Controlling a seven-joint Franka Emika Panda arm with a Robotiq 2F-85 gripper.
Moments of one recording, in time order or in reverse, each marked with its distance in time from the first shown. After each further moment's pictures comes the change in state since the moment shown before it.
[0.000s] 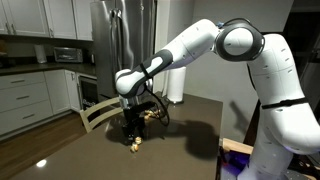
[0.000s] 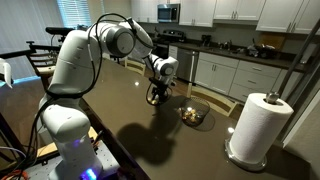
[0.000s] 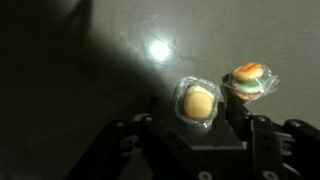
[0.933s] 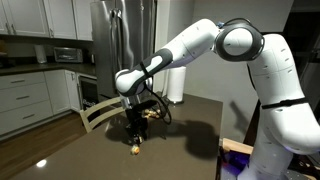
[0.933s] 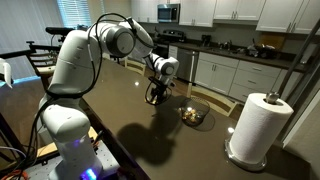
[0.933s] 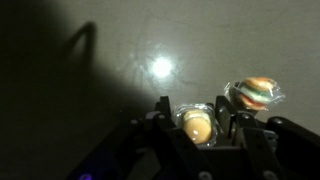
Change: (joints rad) arm -0.001 0.000 -0.006 0.015 0.003 -0.104 0.017
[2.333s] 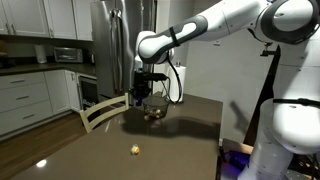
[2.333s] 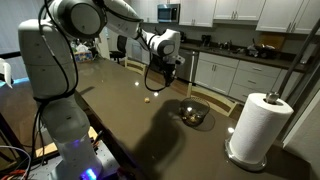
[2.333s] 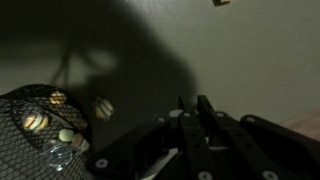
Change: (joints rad) arm -0.015 -0.398 -0.078 -0.201 -0.042 0.305 0.247
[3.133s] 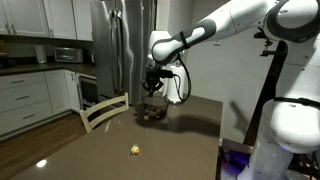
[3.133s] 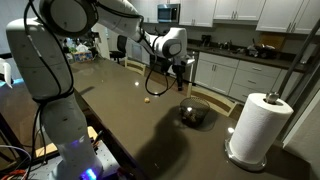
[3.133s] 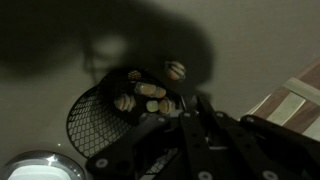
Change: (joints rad) arm -0.096 -0.069 -0.044 -0.076 -0.172 0.090 0.396
